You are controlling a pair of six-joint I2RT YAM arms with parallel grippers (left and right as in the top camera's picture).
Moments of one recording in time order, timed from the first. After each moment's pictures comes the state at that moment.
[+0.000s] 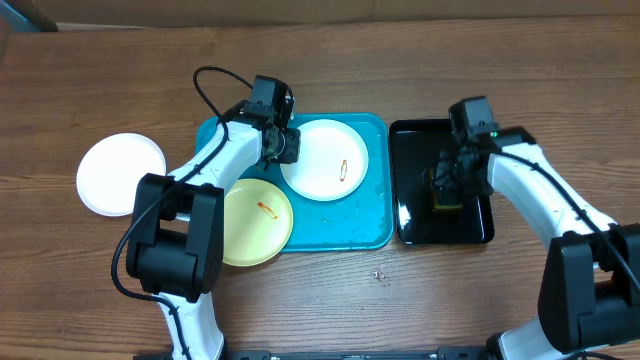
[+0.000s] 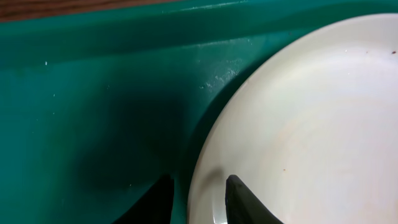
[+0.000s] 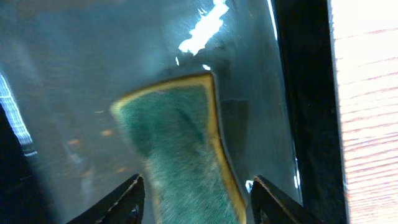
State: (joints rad) left arm -0.26 2.02 1.36 -0.54 0.05 -0.14; right arm 0.17 1.72 1.10 -0.75 0.07 0.39
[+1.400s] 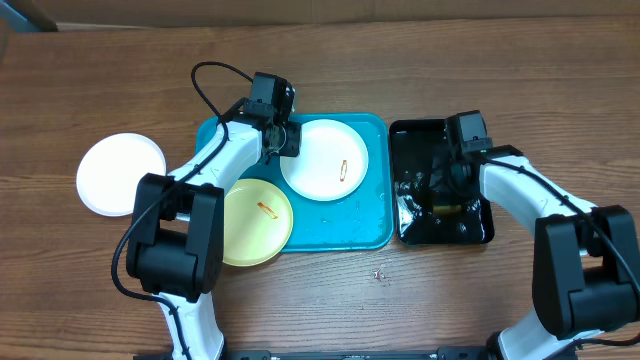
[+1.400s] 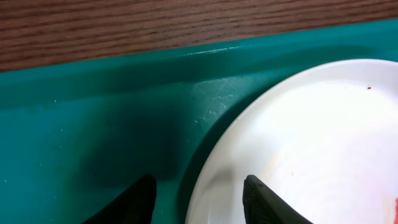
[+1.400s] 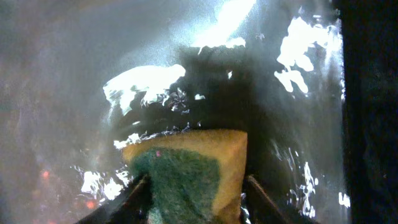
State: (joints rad) left arm -0.26 2.02 1.36 -0.47 0.05 -0.14; right arm 0.17 1.79 1.01 -0.53 0.03 0.33
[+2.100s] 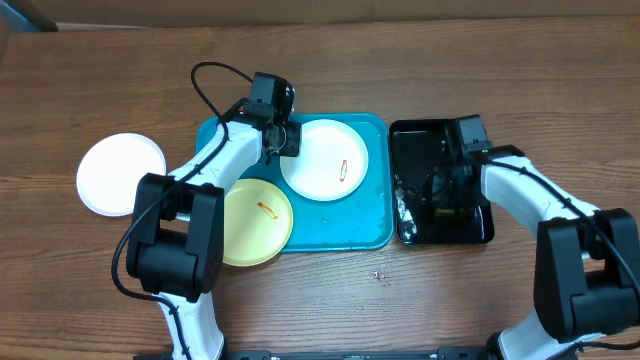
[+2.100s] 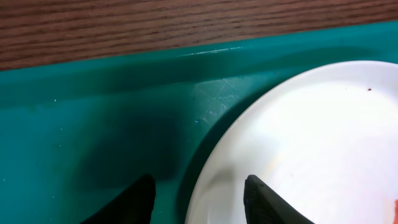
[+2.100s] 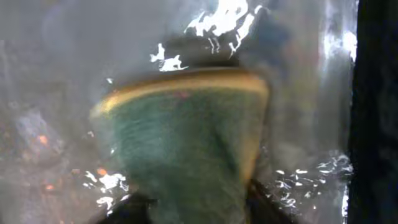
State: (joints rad) left arm -0.26 2.02 1.36 -0.47 0.05 -0.15; right arm 0.17 1.77 1.00 -0.61 0.01 0.28
